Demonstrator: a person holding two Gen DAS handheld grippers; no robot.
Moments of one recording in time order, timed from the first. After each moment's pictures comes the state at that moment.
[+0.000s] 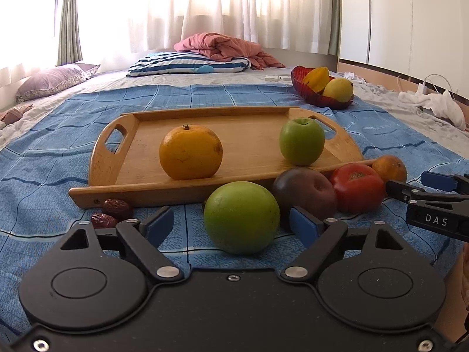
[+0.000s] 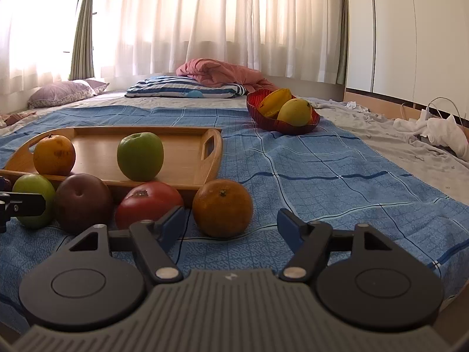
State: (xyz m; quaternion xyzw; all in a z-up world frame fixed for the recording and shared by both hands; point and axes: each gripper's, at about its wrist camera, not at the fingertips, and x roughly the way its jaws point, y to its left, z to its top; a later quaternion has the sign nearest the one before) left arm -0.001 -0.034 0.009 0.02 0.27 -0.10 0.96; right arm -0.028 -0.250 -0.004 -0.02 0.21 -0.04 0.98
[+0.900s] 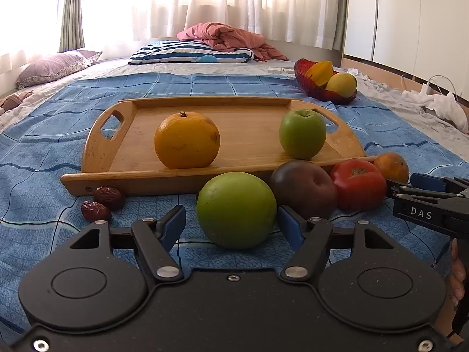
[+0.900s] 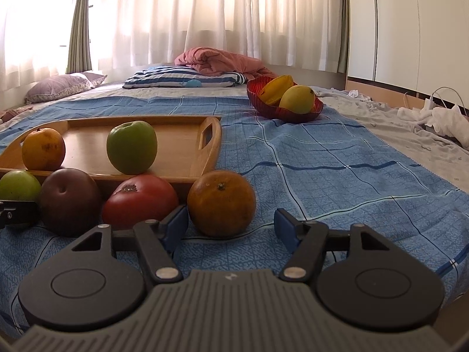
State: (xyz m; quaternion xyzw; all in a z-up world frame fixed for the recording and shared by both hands) left arm 0.005 -0.037 0.003 0.00 0.29 -0.09 0.95; right arm -0.008 -0.254 -0.013 -0.01 0.23 -0.04 0.97
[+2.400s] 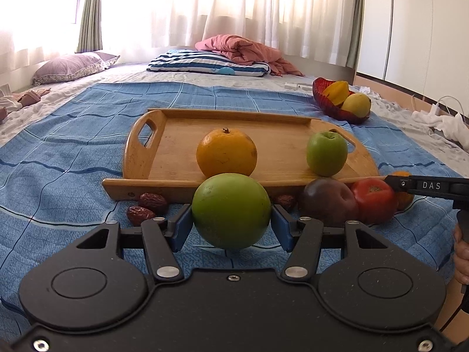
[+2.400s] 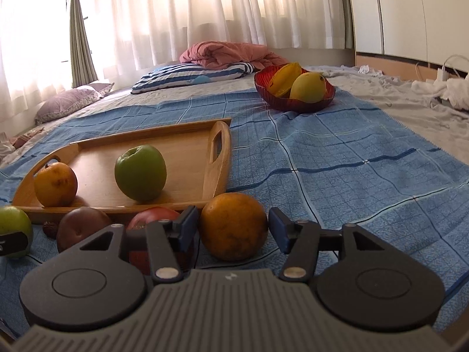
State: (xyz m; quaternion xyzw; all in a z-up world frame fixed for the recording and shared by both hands) left arm -0.009 -0.001 0.018 -0.02 0.26 -0.07 0.96; right arm 0.018 -0.274 0.007 0.08 0.26 0.00 0.96
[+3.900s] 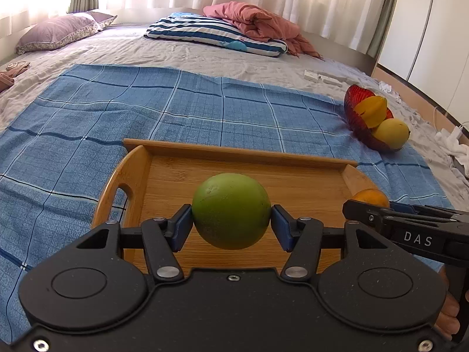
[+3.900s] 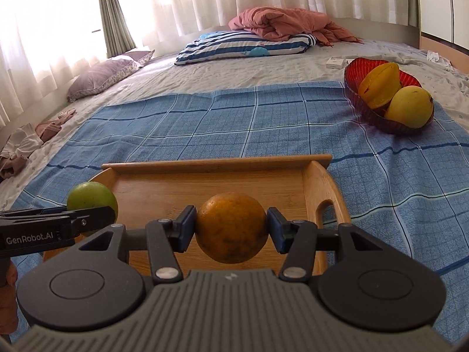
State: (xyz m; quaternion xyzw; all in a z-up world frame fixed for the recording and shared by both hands) left arm 0.199 0.012 0.065 -0.07 0.36 -0.07 0.93; right arm 0.183 -0.199 0.059 0.06 0.34 0.09 0.93
